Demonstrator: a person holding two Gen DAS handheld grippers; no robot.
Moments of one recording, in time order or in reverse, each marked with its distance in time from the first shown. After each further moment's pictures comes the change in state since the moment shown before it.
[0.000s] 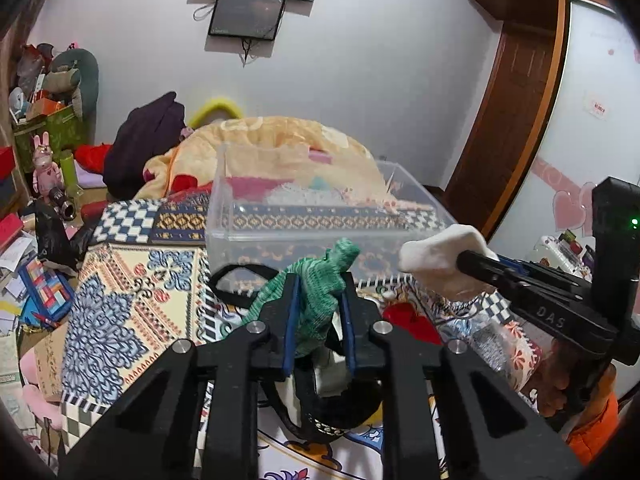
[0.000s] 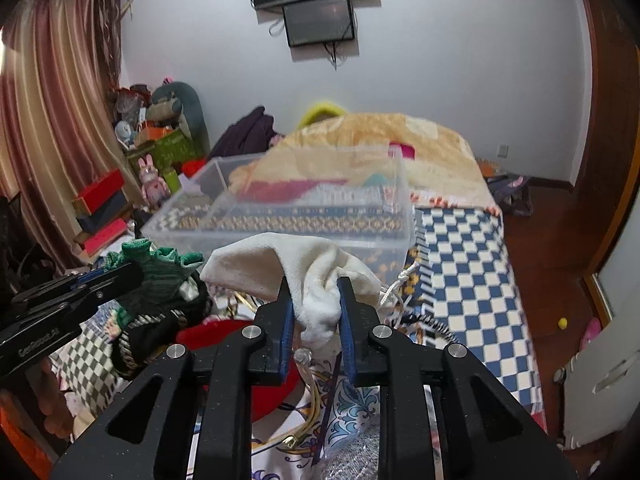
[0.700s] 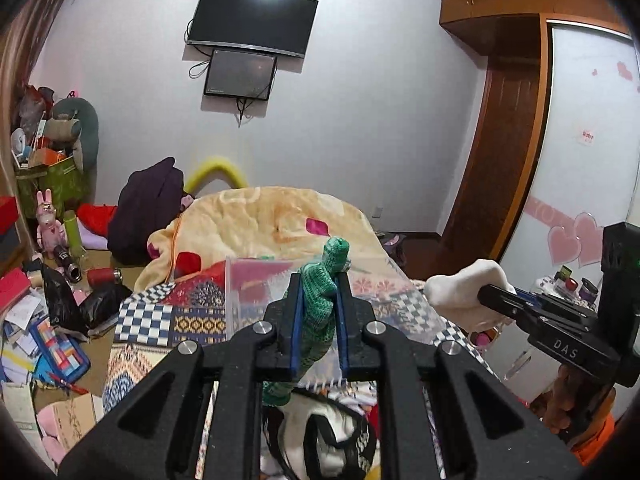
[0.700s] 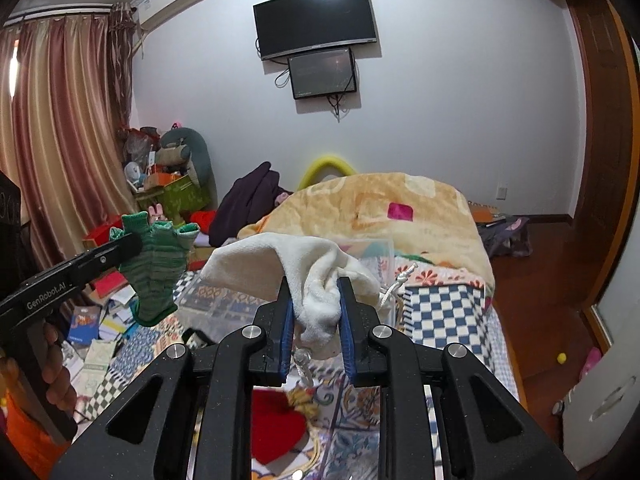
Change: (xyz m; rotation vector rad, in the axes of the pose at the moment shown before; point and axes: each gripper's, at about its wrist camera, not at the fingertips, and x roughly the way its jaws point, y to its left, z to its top) left arm -0.032 -0.002 0.078 0.040 -0.177 -0.005; right arm -0.024 -0.006 0.045 -0.003 -0.159 0.001
